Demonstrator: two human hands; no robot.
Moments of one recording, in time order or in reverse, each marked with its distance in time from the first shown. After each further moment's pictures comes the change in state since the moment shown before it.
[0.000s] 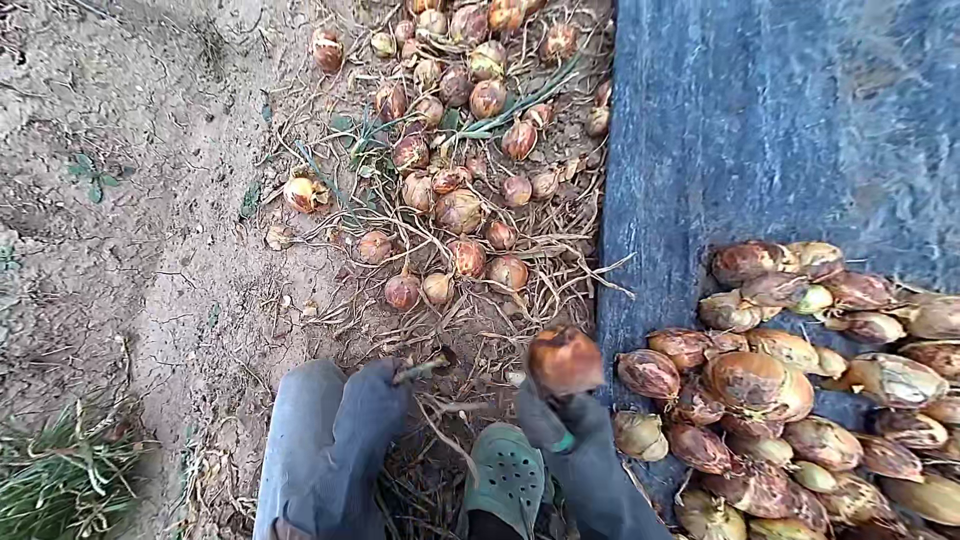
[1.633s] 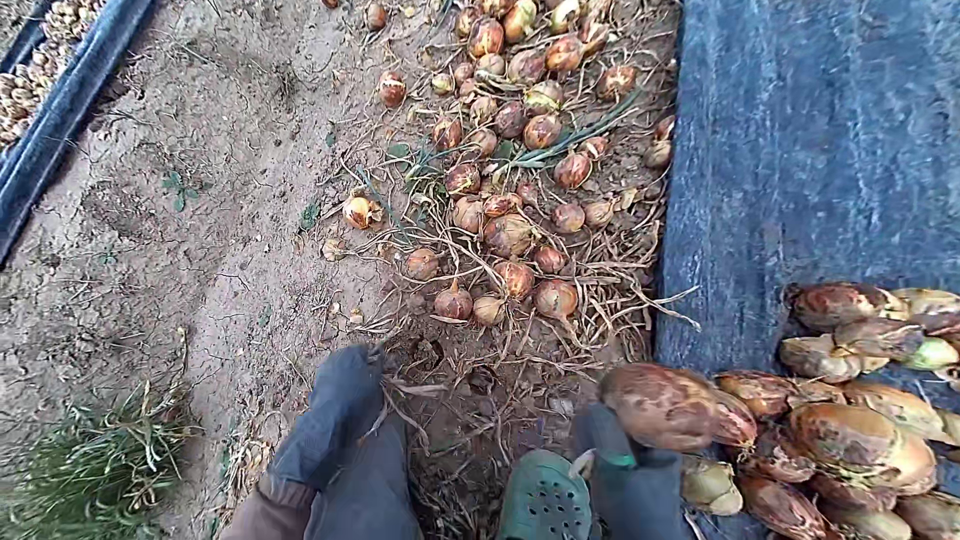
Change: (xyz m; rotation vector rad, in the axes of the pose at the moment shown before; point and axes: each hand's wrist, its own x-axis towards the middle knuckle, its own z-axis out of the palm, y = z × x) left_hand 0.015 -0.032 -0.088 0.292 0.039 -0.217; right_hand 0.003 -0.001 0.020 0.051 0.223 -0.050
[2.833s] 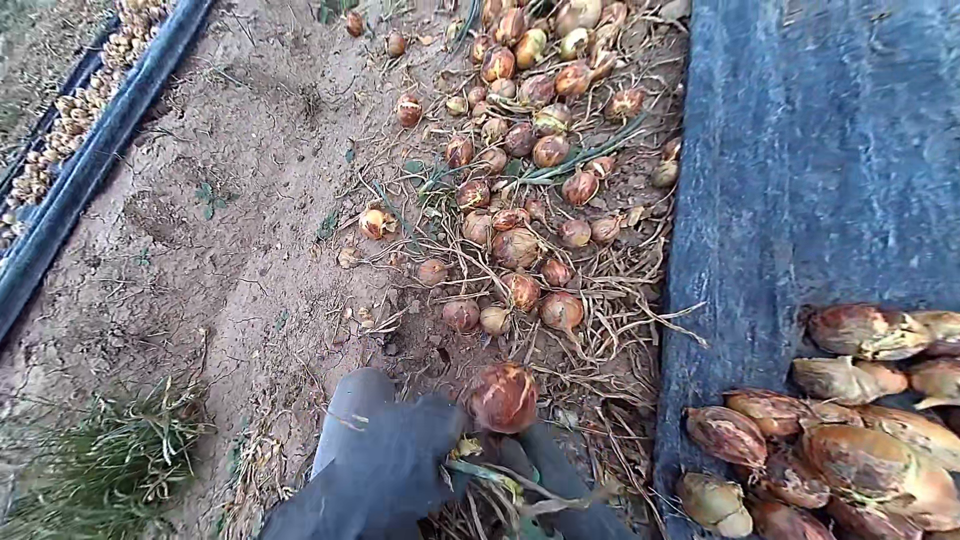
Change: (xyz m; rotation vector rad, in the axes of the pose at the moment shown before) left_hand -0.106 0.029 0.003 -0.012 0.145 1.074; right_hand -0.016 0.023 0.022 -0.107 -0.722 0.037
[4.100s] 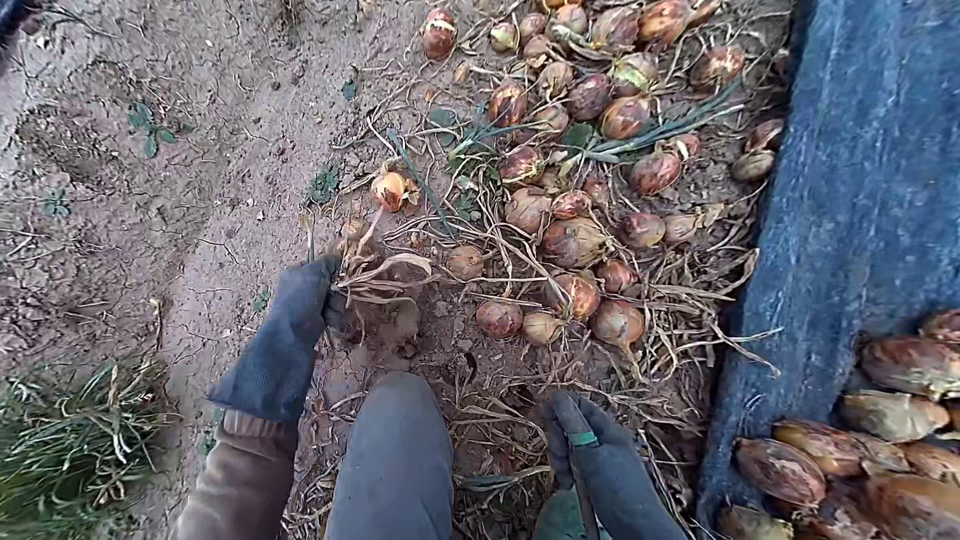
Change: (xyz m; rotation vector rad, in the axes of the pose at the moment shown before) left_hand 0.035 -0.226 -0.077 -1.080 0.672 -1.147; right_hand 0.045 0.014 0.009 0.144 0.366 0.588
